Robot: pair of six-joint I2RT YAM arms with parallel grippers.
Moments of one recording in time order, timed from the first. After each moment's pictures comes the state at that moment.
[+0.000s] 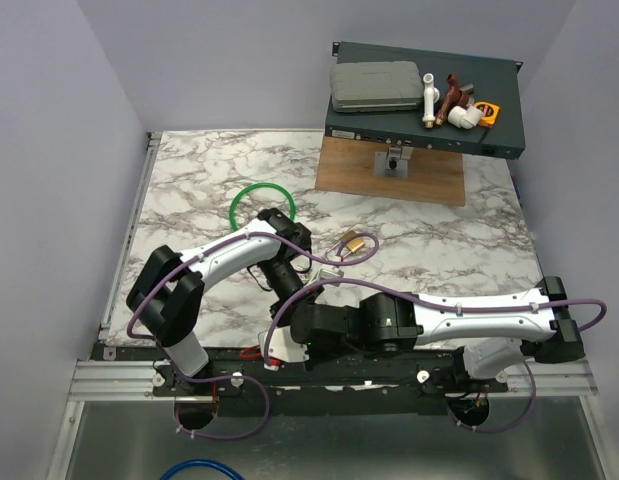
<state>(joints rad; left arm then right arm) -0.77 1.66 1.22 -1.57 1.17 1.00 1.56 1.45 1.35 -0.85 0.16 -0.39</state>
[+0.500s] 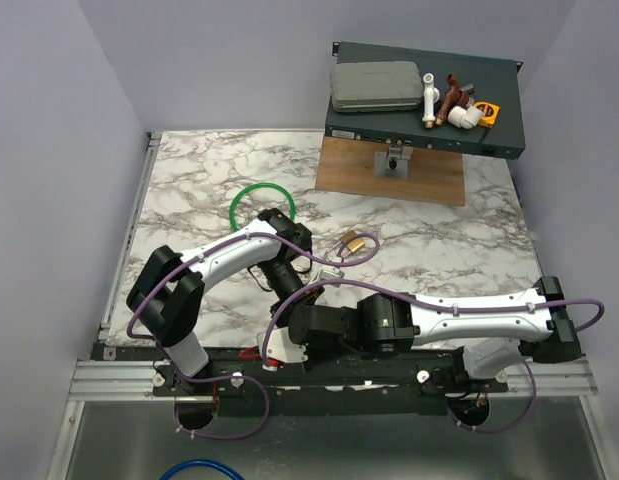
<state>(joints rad) -0.77 1.66 1.22 -1.57 1.17 1.00 1.56 1.46 1.35 -0.85 0.16 -0.39</state>
